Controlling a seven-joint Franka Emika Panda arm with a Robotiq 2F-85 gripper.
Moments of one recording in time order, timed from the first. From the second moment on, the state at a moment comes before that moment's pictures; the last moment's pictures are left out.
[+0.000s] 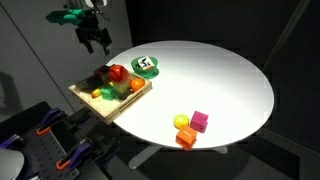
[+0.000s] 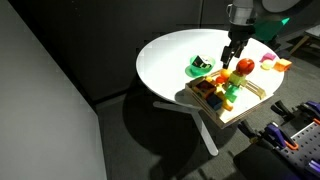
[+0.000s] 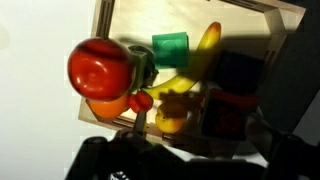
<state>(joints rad) 0.12 -0.07 0.13 -2.48 -0.10 2.39 0.05</state>
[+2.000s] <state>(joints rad) -0.03 -0.46 -0.01 -2.48 -0.01 1.99 0.02</state>
